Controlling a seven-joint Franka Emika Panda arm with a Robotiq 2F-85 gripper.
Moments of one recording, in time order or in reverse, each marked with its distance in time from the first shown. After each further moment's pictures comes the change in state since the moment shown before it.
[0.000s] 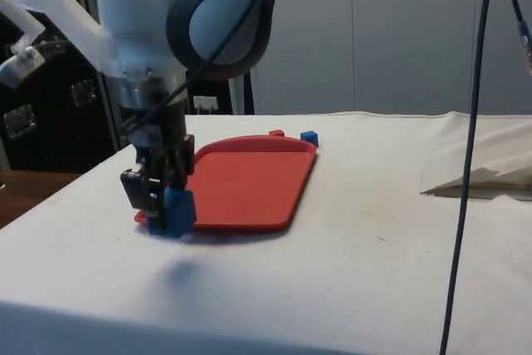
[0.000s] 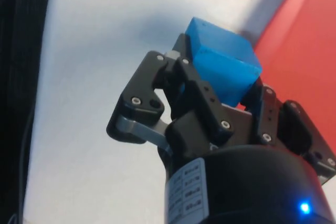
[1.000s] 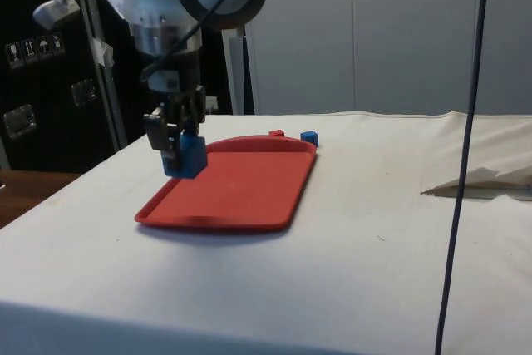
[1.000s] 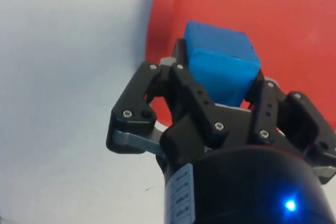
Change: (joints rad) arm -0.029 -0.119 -0.120 -0.065 0.000 -0.030 -0.157
